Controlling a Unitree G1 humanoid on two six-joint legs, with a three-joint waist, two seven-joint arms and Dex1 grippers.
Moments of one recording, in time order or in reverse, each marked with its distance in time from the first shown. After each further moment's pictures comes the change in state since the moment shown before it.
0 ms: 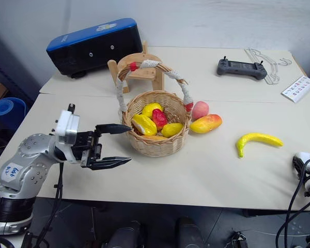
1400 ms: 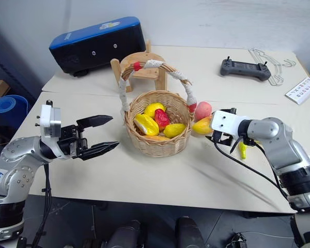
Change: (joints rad) left arm 0.066 0.013 0.115 0.031 -0.006 0.014 0.104; right arm -0.460 -0.174 0.885 -0.534 -0.490 -0.019 0.318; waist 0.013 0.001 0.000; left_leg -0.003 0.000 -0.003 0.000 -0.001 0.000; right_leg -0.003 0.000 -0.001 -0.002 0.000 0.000
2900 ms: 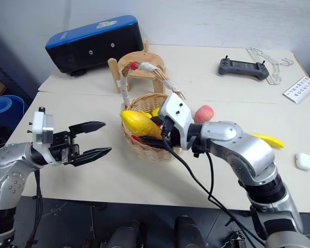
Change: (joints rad) left arm 0.102 0.040 0.064 0.002 -0.001 -0.014 -0.043; right arm -0.055 0.343 -0.057 -0.685 0.708 0.859 -0.316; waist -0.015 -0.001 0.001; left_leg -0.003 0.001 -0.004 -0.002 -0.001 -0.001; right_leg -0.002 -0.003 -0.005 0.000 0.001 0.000
